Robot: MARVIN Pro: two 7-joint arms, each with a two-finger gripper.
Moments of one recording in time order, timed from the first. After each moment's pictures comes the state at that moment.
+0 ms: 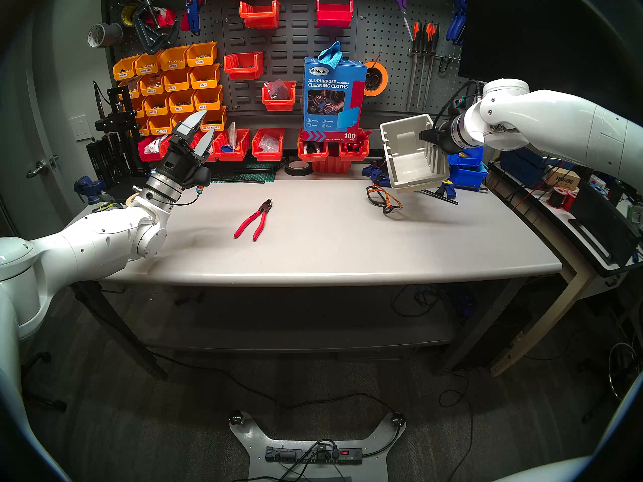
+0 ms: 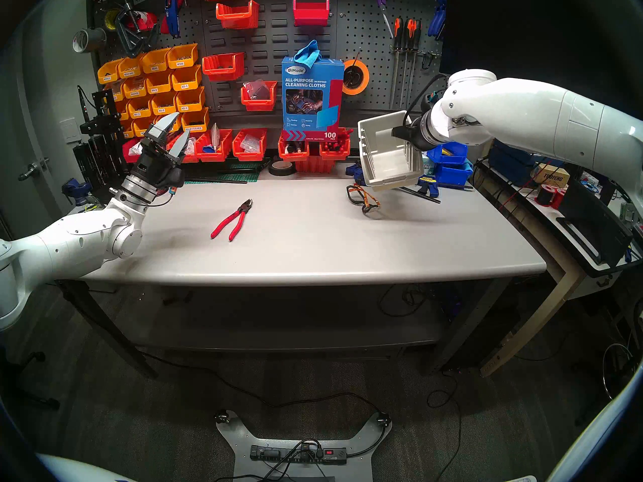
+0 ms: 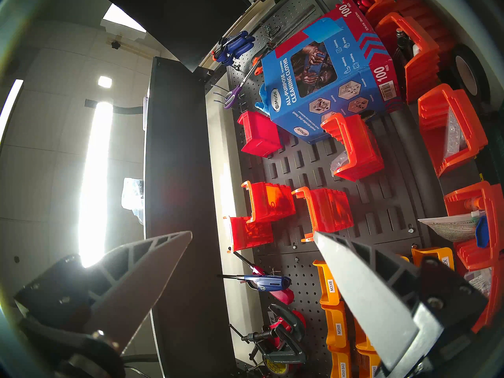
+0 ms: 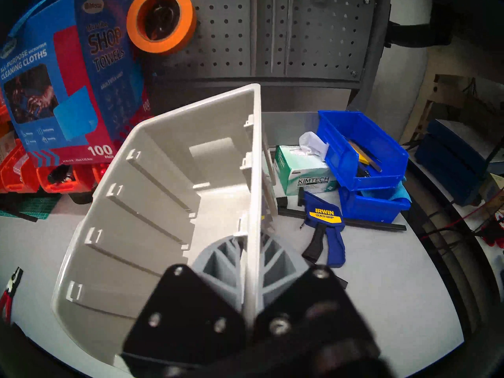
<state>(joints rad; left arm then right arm) 0.30 -0.70 0.17 -0.93 0.39 0.05 1.20 0.54 -0.72 -0.64 -1.44 2.18 0.29 -0.54</state>
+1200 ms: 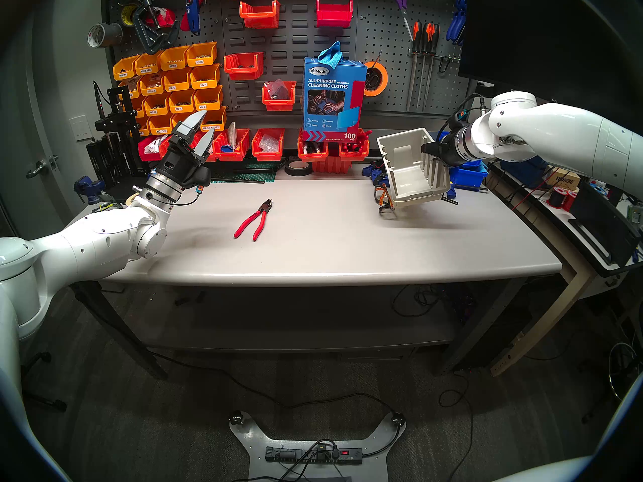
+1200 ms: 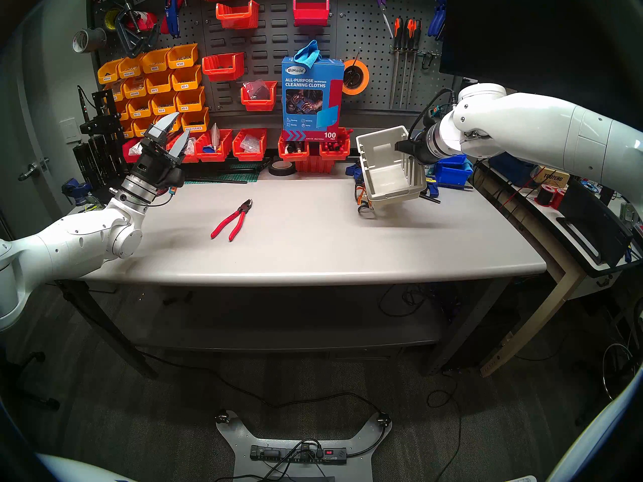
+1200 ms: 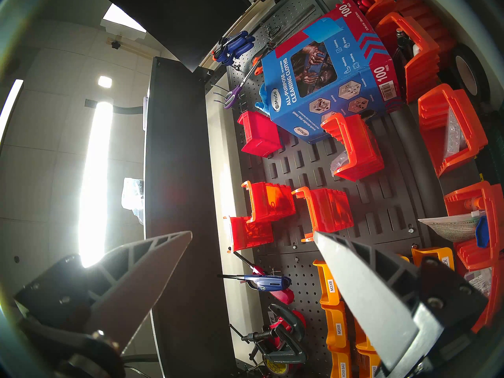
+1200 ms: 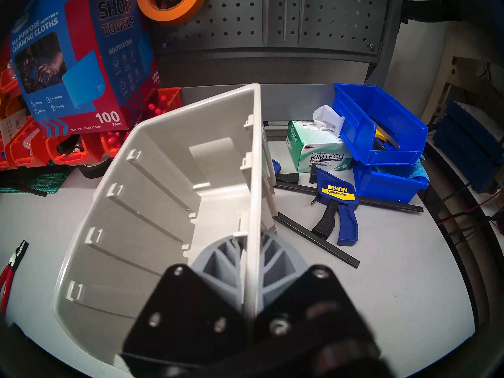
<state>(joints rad) 0.30 -0.70 0.17 -0.93 0.39 0.05 1.20 0.52 -0.68 -0.65 -1.45 2.16 0.32 -0.43</state>
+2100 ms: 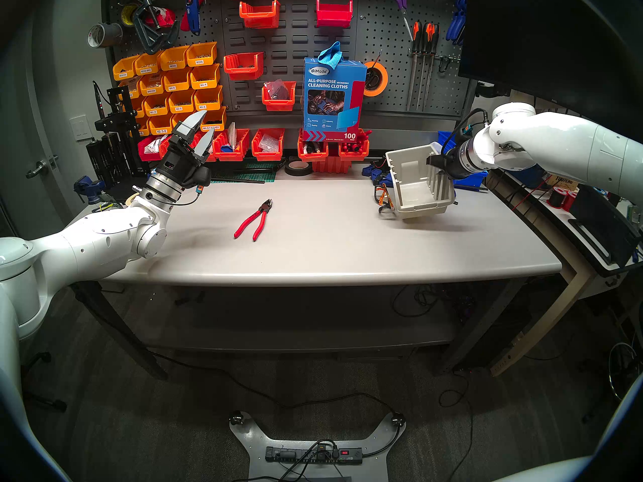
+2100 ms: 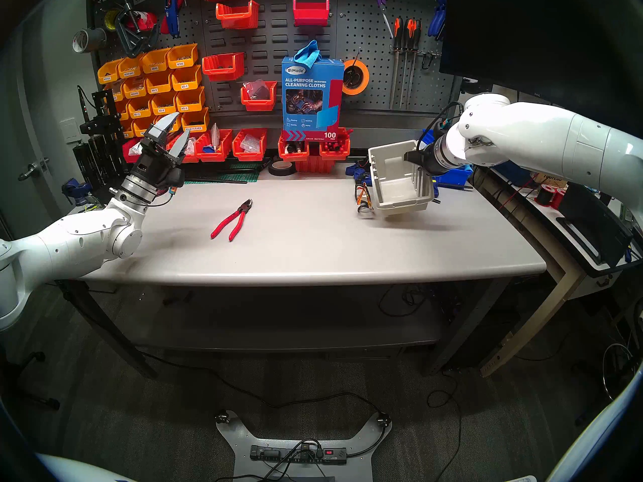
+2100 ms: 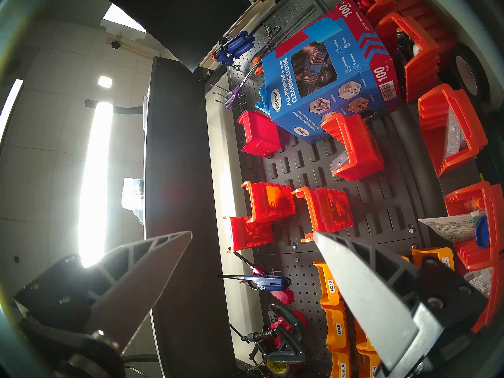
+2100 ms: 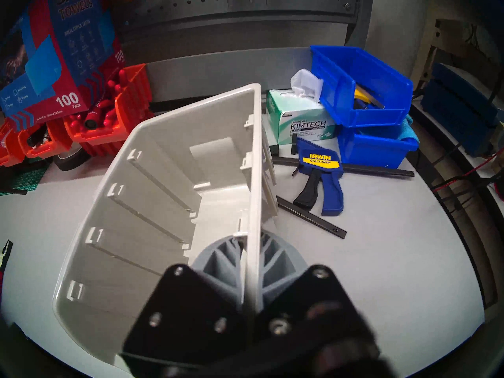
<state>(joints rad) 0.30 -0.70 0.17 -0.93 0.39 0.05 1.20 0.46 -0.71 -0.66 -1.36 2.25 0.36 -0.42</state>
